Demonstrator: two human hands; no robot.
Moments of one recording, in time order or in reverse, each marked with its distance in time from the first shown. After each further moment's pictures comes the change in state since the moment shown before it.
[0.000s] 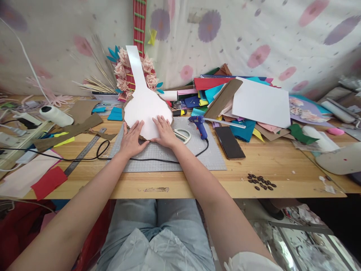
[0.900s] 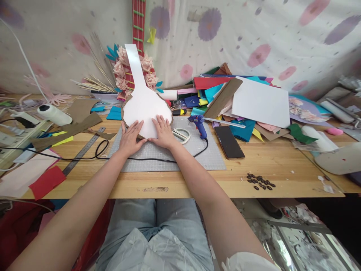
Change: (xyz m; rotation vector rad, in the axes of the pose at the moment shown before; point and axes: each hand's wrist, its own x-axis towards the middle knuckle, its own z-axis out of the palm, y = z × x) left_hand 0.001 -0.005 0.001 -0.029 -0.027 -0.019; right_hand -0.002 -0.005 0.006 -0.047 0.024 0.019
